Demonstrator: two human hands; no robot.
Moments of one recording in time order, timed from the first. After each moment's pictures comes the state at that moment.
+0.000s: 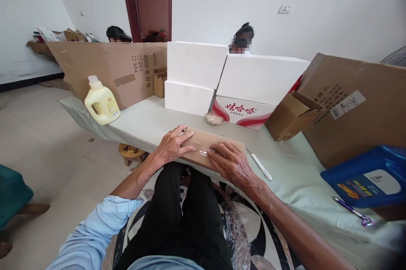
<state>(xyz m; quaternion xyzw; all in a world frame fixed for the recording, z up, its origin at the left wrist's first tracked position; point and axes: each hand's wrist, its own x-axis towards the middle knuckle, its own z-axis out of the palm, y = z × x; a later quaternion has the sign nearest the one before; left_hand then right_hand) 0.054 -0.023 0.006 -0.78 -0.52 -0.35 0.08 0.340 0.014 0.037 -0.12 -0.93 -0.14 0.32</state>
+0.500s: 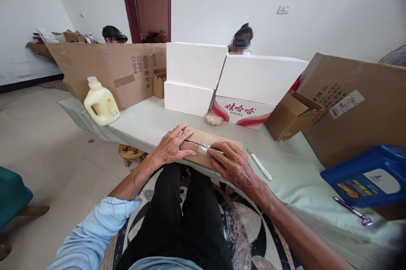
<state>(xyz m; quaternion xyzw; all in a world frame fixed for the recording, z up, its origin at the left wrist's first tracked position) 0.051 -0.029 0.016 -0.79 -0.52 -0.33 0.03 0.341 0.006 0.042 -0.12 -0.92 -0.12 0.35</state>
